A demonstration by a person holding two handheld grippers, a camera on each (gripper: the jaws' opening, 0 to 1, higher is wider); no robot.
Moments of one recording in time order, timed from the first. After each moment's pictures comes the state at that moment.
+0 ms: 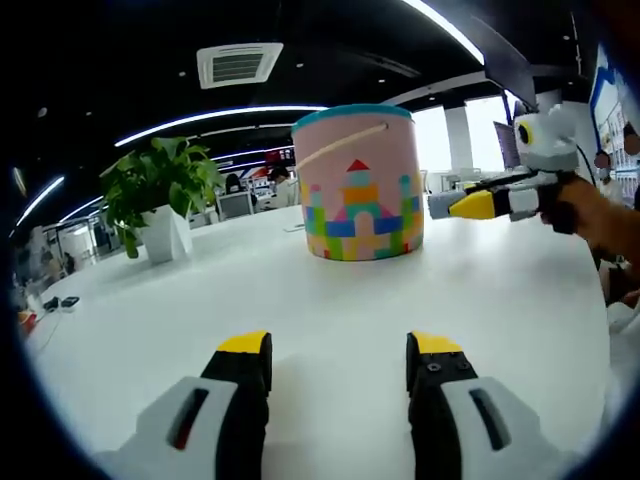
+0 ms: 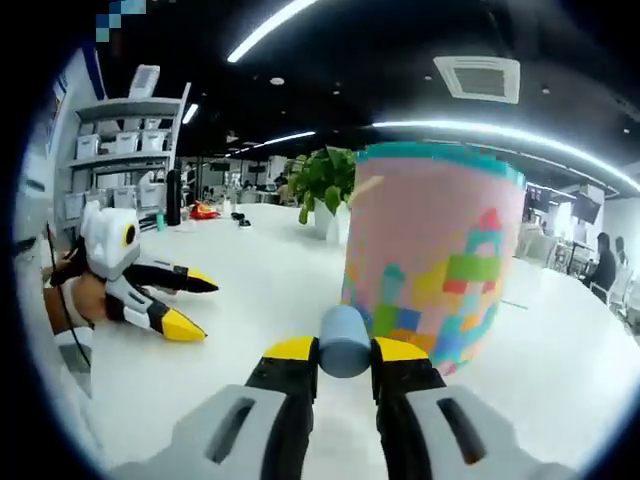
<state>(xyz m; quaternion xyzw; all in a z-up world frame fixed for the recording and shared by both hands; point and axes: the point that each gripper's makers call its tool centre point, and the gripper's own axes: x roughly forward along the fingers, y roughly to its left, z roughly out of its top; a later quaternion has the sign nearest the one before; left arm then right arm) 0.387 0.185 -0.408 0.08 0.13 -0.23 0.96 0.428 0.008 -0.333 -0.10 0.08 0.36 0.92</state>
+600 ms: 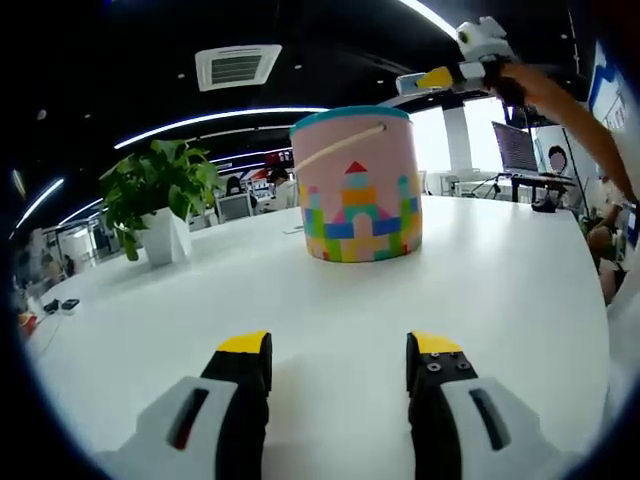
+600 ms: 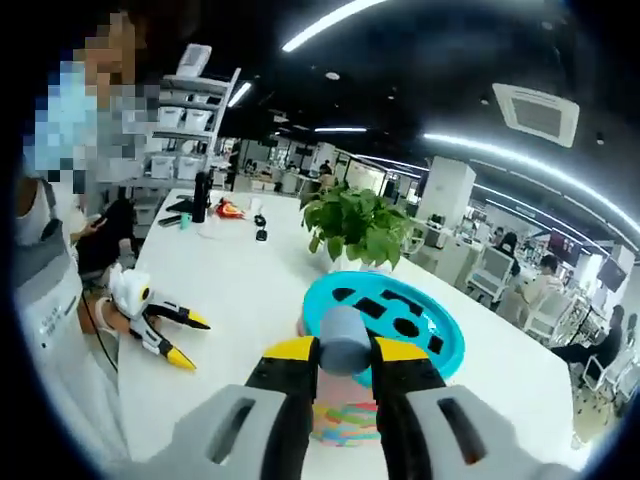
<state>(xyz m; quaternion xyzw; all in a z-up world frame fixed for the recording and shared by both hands) 0.386 0.185 -0.407 0.09 0.12 -0.23 0.96 0.494 -0.012 -0.185 -0.23 0.11 0.43 0.86</state>
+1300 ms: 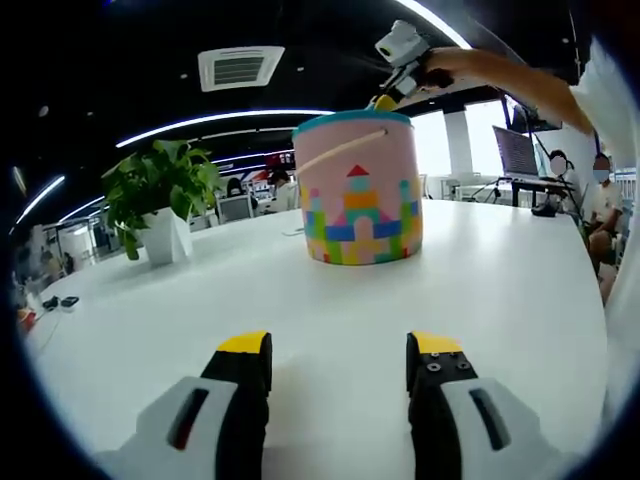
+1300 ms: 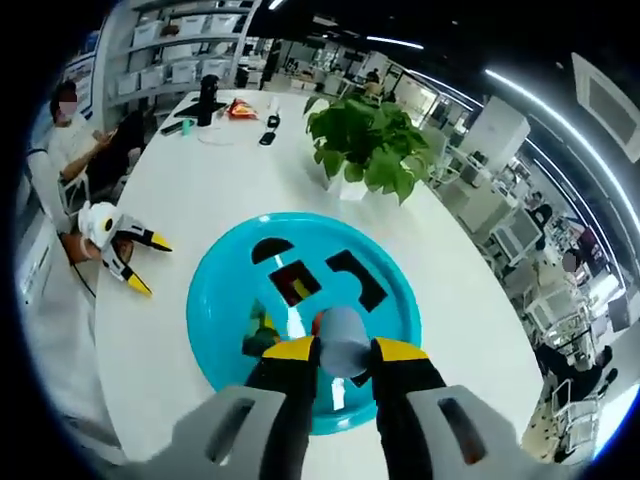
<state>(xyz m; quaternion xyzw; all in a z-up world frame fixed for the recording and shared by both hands) 0.385 0.186 -0.405 0.08 0.12 -0.23 0.96 0.589 -0.003 -0.203 -0.38 0.25 0.44 0.77</state>
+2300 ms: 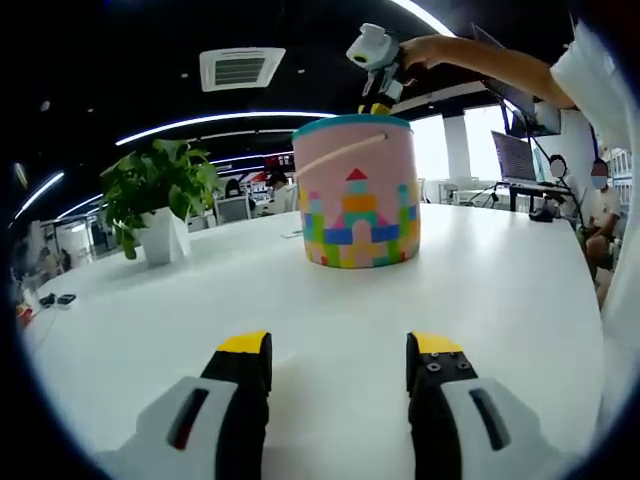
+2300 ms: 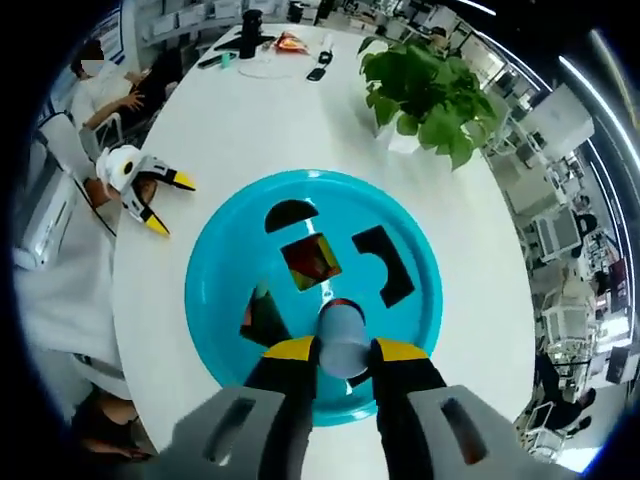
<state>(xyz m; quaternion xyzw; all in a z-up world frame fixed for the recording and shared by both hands) 0.385 0.183 -0.403 0.07 0.11 -0.24 0.96 0.591 -0.002 -0.218 -0.48 0.35 0.47 0.65</state>
